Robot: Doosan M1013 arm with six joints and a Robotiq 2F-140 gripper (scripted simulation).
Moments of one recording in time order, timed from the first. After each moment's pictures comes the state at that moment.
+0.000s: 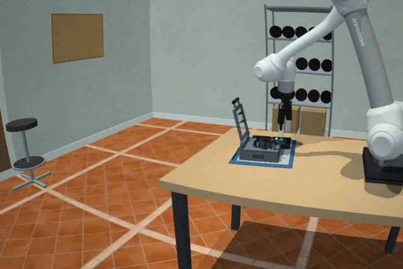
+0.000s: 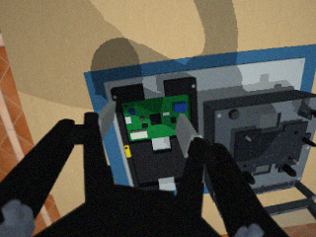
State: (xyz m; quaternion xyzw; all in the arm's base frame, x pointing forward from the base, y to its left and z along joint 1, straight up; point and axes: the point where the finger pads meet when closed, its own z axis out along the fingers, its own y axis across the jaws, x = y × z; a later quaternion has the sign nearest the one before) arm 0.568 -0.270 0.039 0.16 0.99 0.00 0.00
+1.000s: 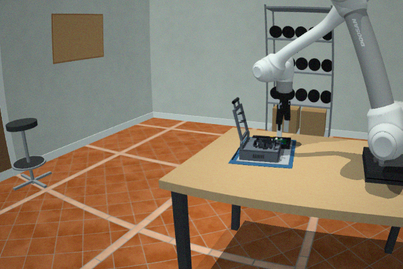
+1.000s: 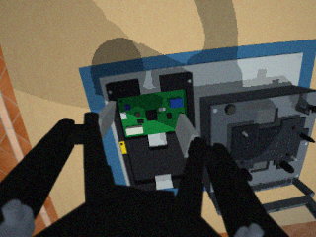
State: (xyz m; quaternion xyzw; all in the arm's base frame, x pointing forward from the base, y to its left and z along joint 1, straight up) arm 0.576 -0.264 0.039 0.16 0.99 0.00 0.00
